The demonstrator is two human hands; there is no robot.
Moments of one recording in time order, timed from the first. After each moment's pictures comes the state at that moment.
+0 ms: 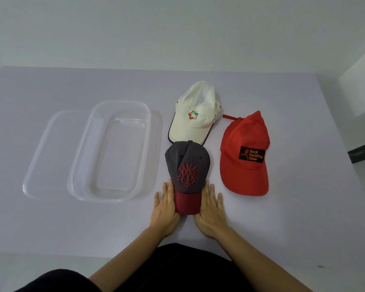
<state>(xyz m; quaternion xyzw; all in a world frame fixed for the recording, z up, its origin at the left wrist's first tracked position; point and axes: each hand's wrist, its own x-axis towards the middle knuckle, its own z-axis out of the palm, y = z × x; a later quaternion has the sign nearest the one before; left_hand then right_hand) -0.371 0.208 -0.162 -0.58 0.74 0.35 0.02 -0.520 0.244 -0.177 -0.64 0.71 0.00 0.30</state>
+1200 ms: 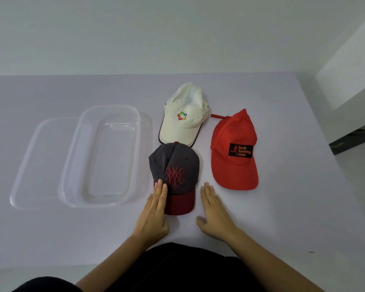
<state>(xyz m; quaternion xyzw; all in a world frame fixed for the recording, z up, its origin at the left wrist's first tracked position) -0.339 0.216 -0.154 -0.47 0.83 0.28 -0.09 -0.549 0.262 -0.153 -0.65 0.68 -0.04 0.32</state>
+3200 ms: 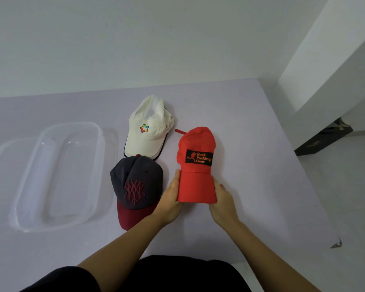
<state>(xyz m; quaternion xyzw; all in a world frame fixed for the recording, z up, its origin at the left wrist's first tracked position) -0.512 0.192 -0.112 -0.47 0.71 0.52 -0.10 -0.652 0.256 -0.122 -0.45 0.75 -0.36 0.32</state>
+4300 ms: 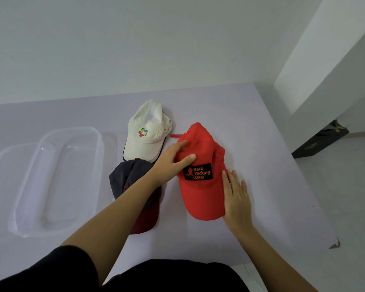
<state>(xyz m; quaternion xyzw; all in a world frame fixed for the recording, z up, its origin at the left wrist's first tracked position) -0.529 0.114 -0.044 -0.41 0.73 0.52 -0.14 -0.689 0.275 -0.136 -0.60 0.77 -0.20 -0.05</state>
